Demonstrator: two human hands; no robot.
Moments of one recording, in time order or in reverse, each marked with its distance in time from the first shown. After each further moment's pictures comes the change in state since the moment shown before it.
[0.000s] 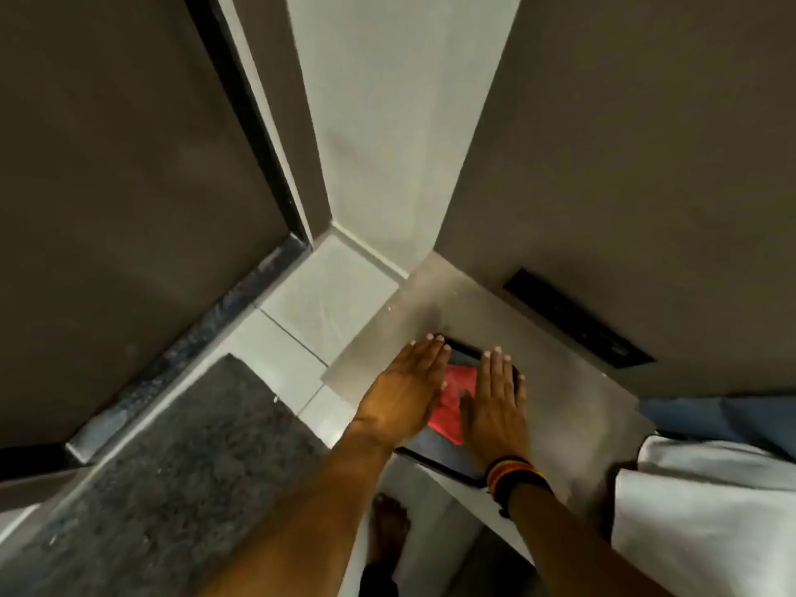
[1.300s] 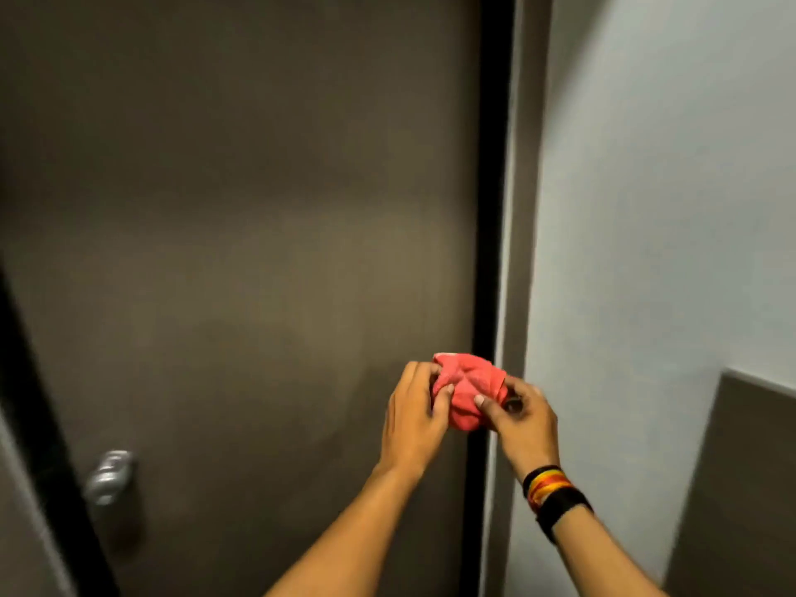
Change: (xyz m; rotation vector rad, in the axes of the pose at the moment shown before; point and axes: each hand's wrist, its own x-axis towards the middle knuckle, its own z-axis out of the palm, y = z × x) left_hand -0.132 -0.141 -0.615 -0.381 1.128 -0.341; right_hand -0.037 -0.393 -0.525 1.207 0.434 -0.604
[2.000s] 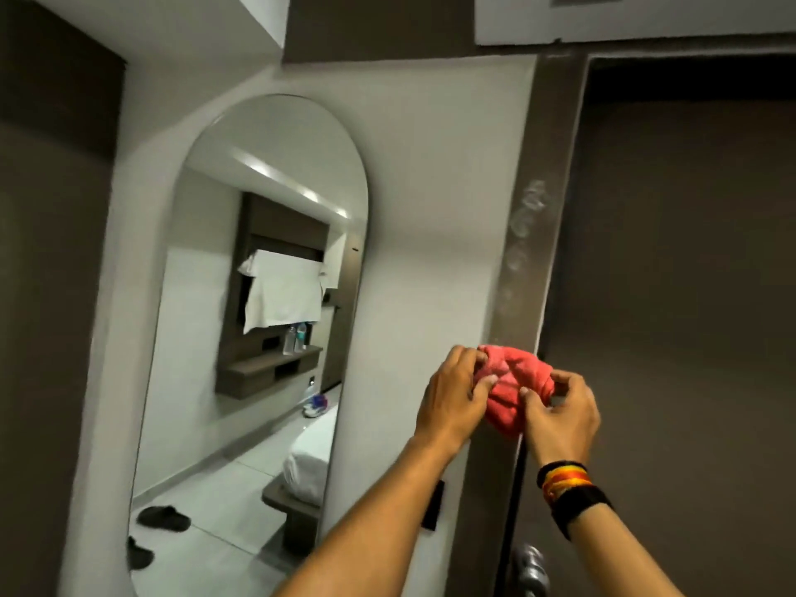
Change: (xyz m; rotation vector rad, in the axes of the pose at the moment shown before) left_hand -0.032 -0.066 -0.575 0.585 0.537 -0.072; right_hand -0.211 -0.355 0.417 0.307 -0.280 -0.399
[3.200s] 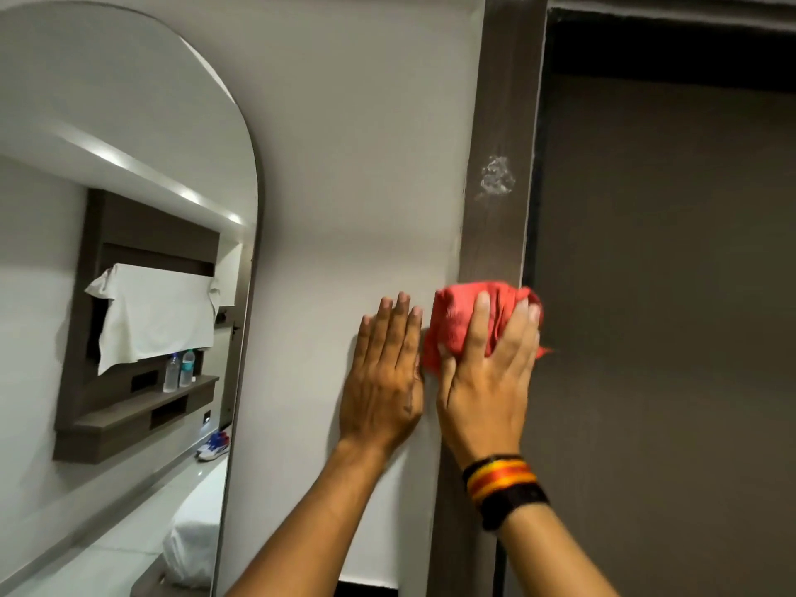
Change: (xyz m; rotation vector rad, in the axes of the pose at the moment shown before) left_hand 0.112 -0.100 0.051 0.469 0.258 0.425; right_hand 0.081 0.002 0.115 -0.637 0.179 -0.531
